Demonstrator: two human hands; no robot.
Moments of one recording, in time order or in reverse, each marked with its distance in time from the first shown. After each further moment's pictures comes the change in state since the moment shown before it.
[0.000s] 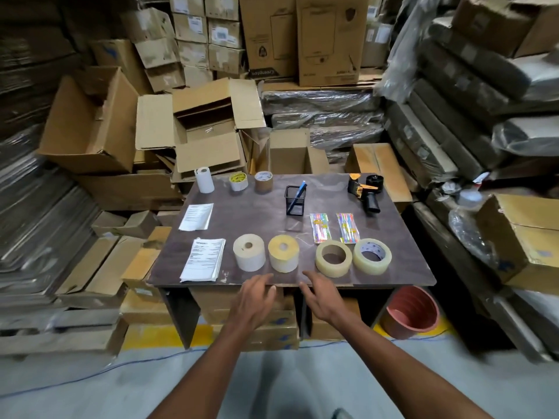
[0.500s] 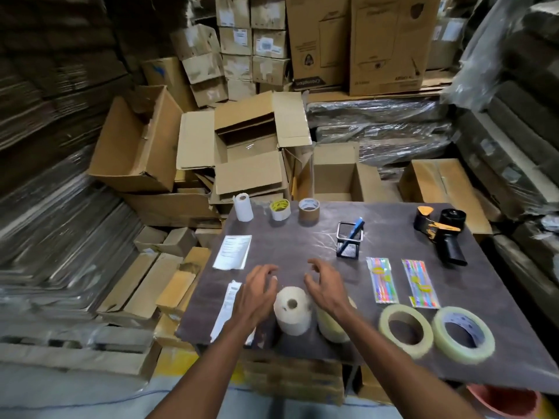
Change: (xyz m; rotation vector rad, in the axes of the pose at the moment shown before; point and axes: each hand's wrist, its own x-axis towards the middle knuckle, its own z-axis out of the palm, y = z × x) left_hand 0.163 -0.078 -0.081 -0.137 0.226 -0.069; right_hand 0.206 -0.090 0.023 0.227 0.105 -0.090
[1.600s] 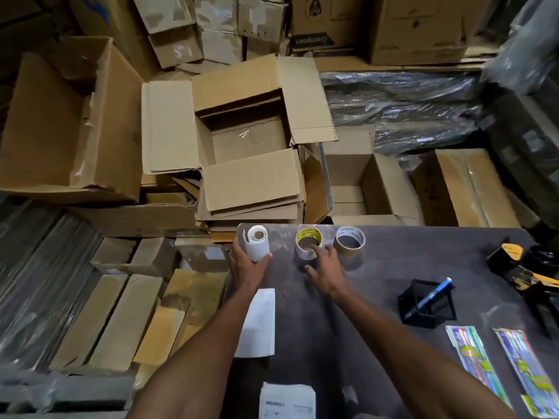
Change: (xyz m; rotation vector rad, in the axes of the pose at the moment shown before) left_hand 0.362 -0.172 -0.002 -0.242 0.056 -0.496; right_hand 0.332 -0.020 0.137 -0.268 -0.115 0.235
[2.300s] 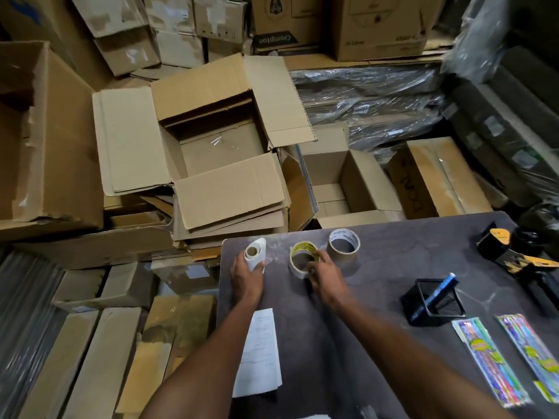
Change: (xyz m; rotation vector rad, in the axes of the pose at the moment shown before) left_hand 0.049 -0.007 0.035 -0.049 -0.052 0.065; right_hand 0.037 0.008 0.030 0.271 0.230 0.037
